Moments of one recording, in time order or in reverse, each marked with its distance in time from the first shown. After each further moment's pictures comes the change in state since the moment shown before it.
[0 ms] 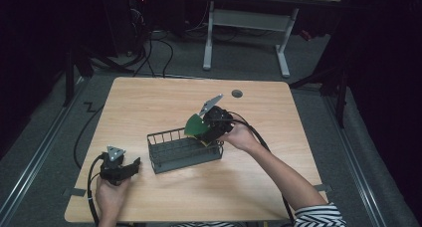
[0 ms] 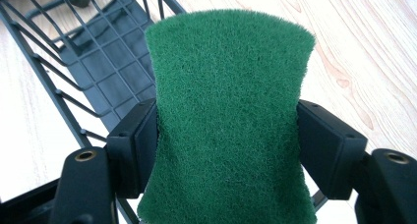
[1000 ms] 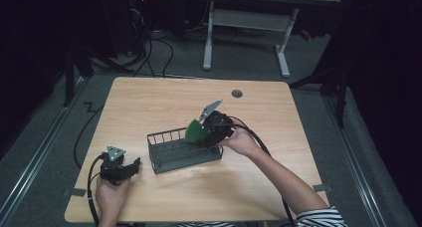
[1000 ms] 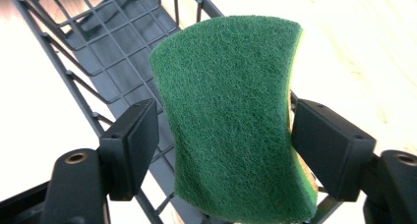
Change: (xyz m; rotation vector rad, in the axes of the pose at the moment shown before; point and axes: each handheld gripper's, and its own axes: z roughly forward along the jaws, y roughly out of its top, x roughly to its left) left arm 0.000 0.000 0.000 0.000 0.000 0.000; right arm 0.009 -0.007 0.003 0.016 0.007 -0.016
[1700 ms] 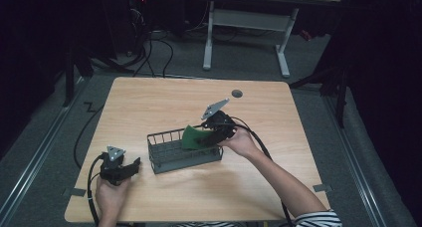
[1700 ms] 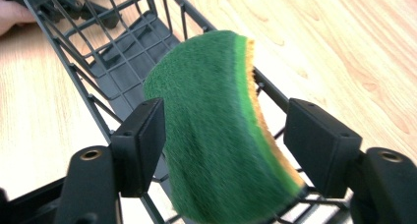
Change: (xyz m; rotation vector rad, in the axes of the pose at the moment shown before) left arm 0.000 0.000 0.000 0.000 0.000 0.000; right arm -0.002 -0.007 -0.004 -0.108 0.057 0.072
